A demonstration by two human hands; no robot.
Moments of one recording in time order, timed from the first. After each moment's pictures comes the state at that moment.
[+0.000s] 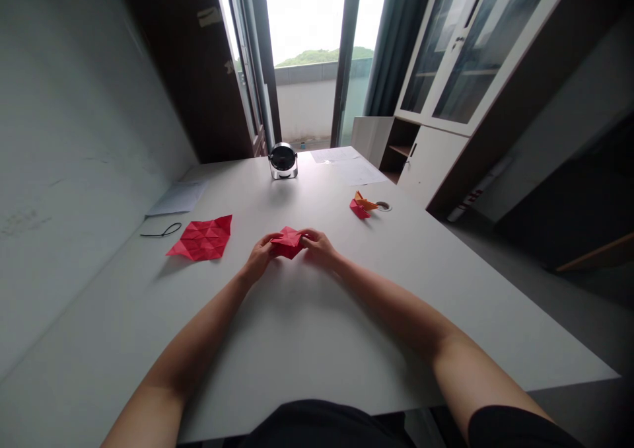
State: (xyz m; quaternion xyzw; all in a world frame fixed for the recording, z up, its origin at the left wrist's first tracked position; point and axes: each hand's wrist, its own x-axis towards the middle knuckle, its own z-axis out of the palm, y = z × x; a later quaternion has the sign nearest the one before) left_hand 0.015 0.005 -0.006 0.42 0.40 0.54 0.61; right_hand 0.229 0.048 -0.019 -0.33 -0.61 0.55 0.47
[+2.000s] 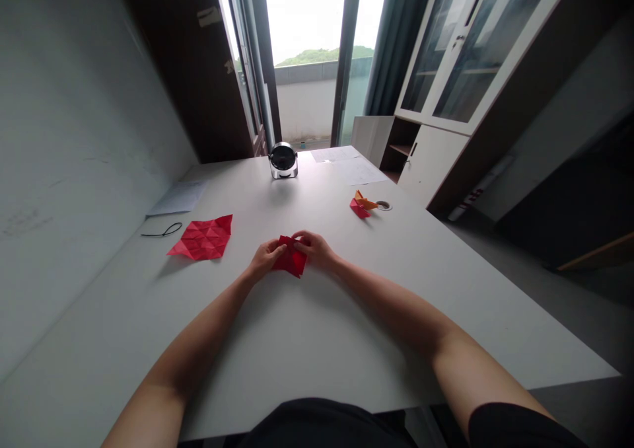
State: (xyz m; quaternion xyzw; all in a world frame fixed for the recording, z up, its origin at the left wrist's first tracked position) left_hand 0.018 -0.002 -0.006 0.55 0.44 0.46 0.54; right_hand 0.225 0.041 -0.020 -0.36 -0.70 0.46 0.41
